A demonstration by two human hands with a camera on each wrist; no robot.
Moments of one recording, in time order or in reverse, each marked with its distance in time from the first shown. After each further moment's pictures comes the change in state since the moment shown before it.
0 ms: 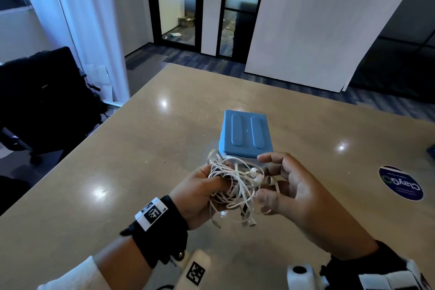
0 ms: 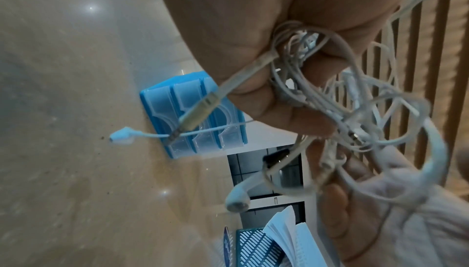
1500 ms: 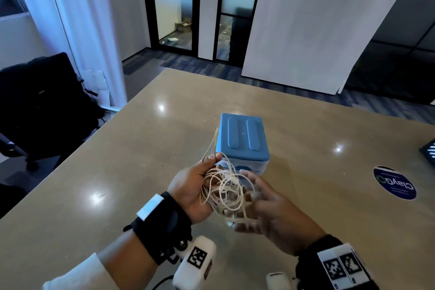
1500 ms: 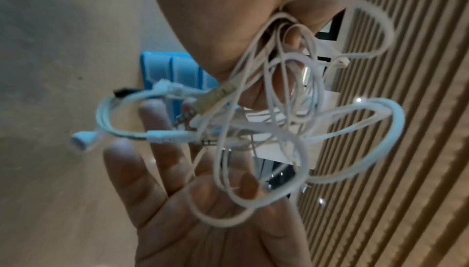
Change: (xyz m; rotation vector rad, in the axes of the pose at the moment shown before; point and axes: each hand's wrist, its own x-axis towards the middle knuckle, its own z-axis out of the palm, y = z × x) left_hand 0.012 0.012 0.002 -0.264 0.151 -0.165; right_hand 0.020 0.053 0.026 0.547 -0.146 0.365
